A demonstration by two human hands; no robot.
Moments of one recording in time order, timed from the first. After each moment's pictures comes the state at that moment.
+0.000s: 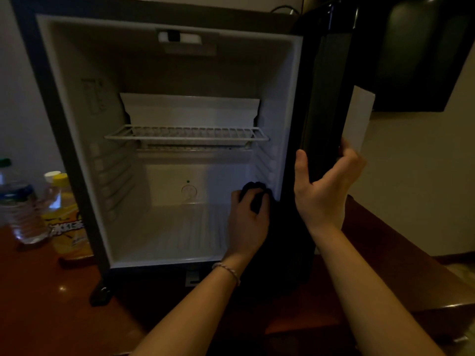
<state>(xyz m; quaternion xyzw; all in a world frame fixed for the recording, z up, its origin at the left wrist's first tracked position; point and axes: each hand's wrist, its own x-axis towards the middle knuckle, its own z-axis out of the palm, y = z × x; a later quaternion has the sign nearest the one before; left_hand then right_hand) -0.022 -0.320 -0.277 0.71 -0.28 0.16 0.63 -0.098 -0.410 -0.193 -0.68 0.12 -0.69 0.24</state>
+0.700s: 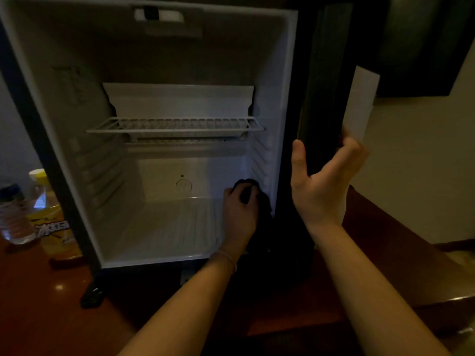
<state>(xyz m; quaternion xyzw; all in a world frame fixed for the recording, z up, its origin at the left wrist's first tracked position) 0.004 -0.334 -0.285 0.70 -0.24 0.14 0.66 -0.097 -0.406 -0.194 -0.67 0.12 -0.69 0.24</state>
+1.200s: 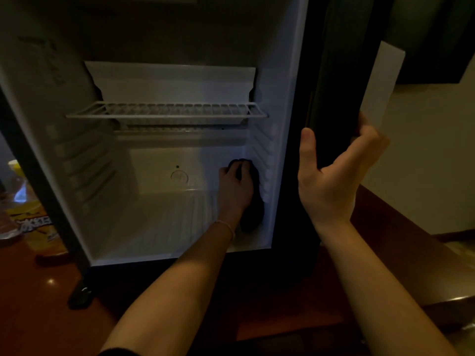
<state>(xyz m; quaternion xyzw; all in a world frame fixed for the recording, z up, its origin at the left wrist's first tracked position) 0.057 -0.353 -0.277 0.75 -0.20 0.11 0.62 -0.094 -0.409 -0.194 -0.66 0.10 -0.71 0.23</state>
